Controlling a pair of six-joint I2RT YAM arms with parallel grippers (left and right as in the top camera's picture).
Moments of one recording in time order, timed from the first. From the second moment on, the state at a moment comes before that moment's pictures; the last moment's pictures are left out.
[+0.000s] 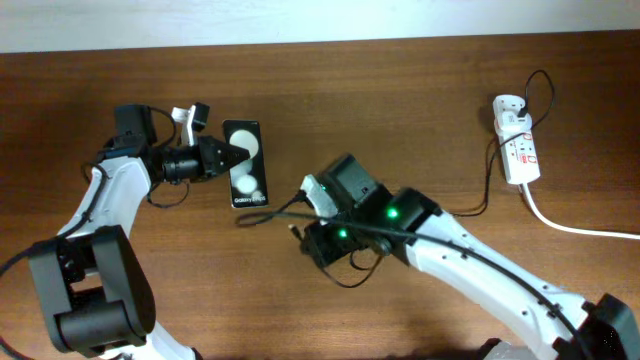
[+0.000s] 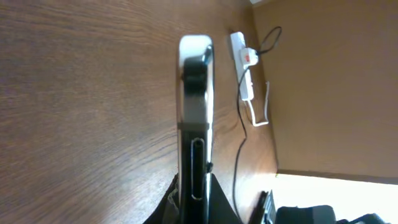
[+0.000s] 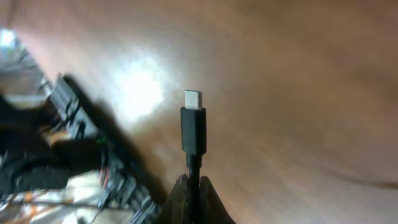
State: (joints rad) left arm 0.17 1.83 1.21 -0.56 1.12 -0.02; right arm 0.76 1.51 1.15 -0.72 -0.47 0.34
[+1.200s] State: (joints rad) left arm 0.07 1.84 1.13 -0.34 1.22 -0.30; right arm 0.84 1.53 0.71 0.33 -0.36 0.86
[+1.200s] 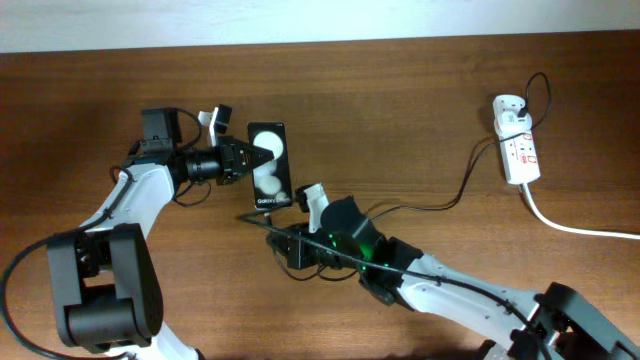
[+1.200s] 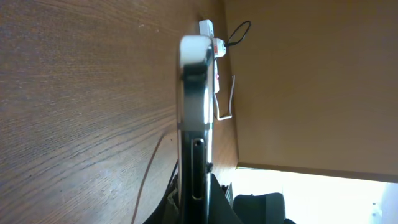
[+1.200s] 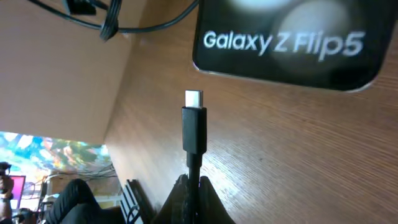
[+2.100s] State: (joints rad) left arm 0.07 1.84 1.13 -0.34 1.23 -0.36; right arm 0.85 1.54 0.66 0.40 -0.27 0.91
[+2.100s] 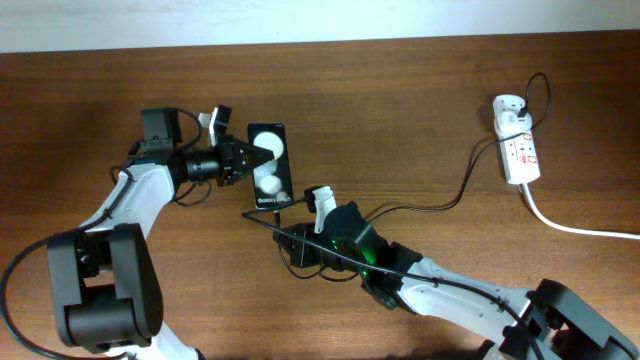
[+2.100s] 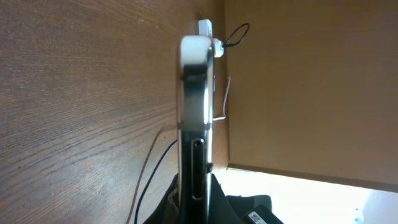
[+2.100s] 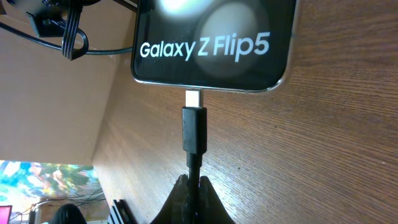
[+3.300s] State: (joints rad) left arm 0.05 1.84 1.13 -0.32 1.21 -0.36; right arm 0.83 1.54 0.65 0.44 -0.28 0.94
